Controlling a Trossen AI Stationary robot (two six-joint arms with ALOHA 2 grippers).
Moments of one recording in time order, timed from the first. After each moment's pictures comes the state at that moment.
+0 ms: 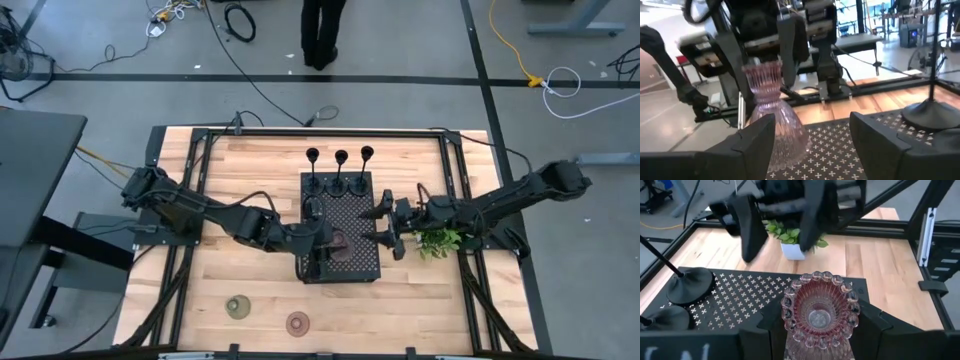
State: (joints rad) left arm -0.33 1.68 1.44 -0.26 -0.44 -0.22; right arm 0.21 1.12 0.39 0.75 0.11 0.21
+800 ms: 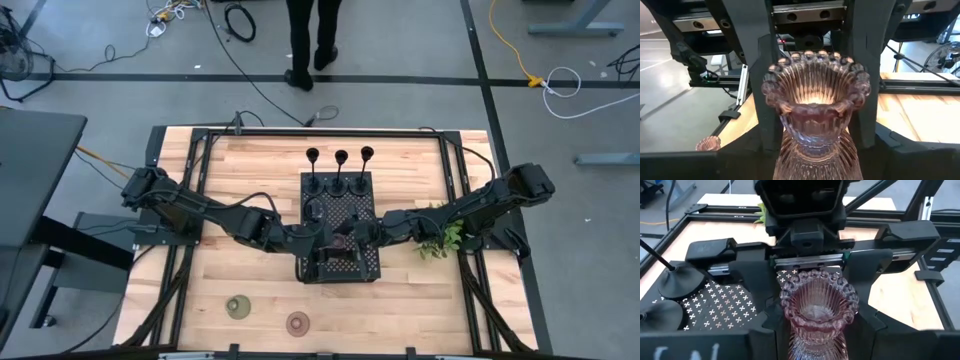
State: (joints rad) left arm -0.33 1.68 1.43 -0.29 -0.42 -0.21; right arm 0.27 1.52 0.75 0.62 0.07 0.07
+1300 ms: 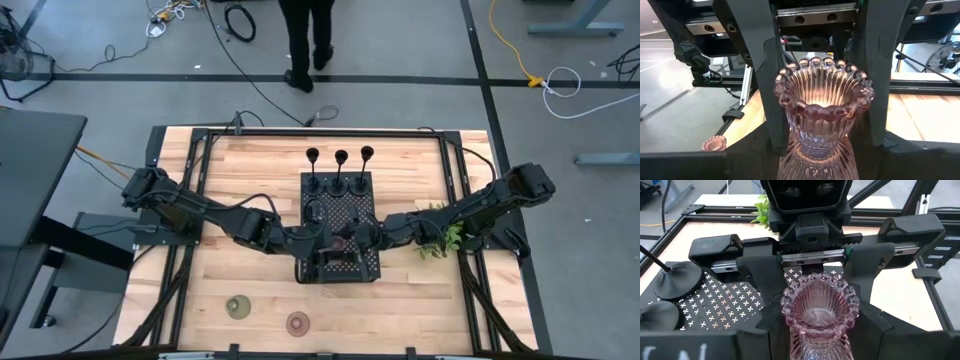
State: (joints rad) left arm -0.33 1.68 1.43 -0.29 -0.42 -0.20; right arm 0.30 1.52 0.75 0.60 0.09 0.07
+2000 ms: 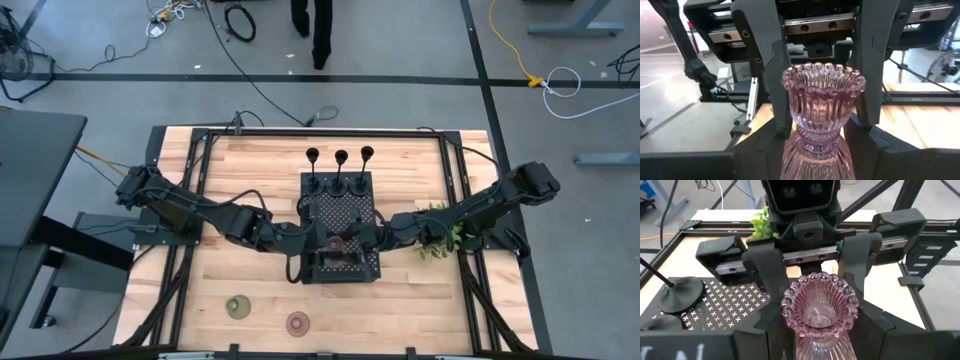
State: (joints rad) left arm -0.36 1.63 1.43 -0.28 -0.40 -0.18; right arm 0.33 1.48 0.76 0.59 0.11 0.09
